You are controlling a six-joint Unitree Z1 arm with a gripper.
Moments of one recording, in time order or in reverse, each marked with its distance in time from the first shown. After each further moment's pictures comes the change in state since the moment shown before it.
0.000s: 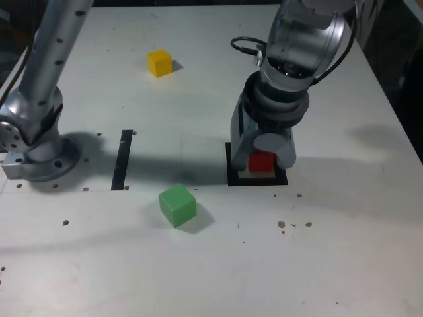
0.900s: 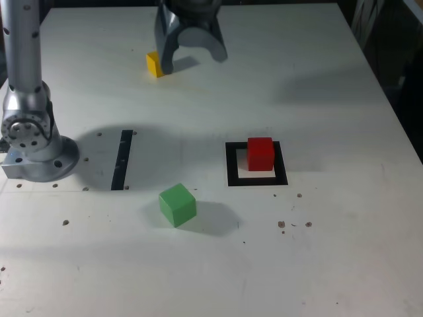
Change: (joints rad) arm 0.499 -0.339 0.239 0.076 0.159 0.235
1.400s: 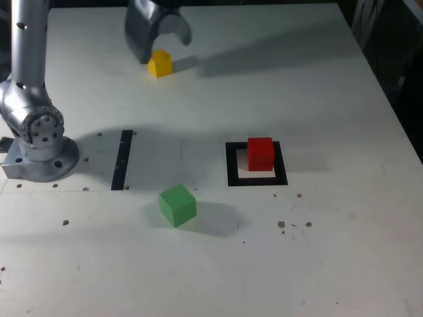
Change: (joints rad) arm 0.501 0.111 0.024 -0.108 -0.023 0.088
